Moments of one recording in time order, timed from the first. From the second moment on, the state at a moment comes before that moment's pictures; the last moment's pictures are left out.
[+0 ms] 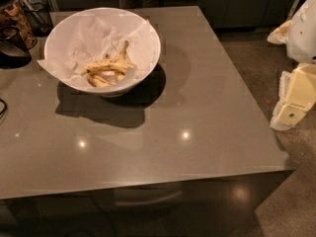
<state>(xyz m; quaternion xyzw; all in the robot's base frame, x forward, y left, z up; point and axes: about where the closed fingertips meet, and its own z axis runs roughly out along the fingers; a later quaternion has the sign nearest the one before) 0.438 -0.217 0.976 -0.60 0.78 -0.03 0.16</state>
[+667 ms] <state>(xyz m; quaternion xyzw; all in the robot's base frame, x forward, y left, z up) 0.460 -0.195 0.983 -0.61 0.78 -0.04 0.15</state>
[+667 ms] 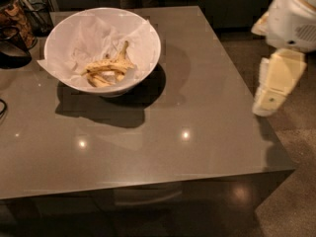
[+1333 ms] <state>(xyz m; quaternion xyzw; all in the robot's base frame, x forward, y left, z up) 0.538 -0.118 0.988 -0.66 0.74 -0.05 0.13</state>
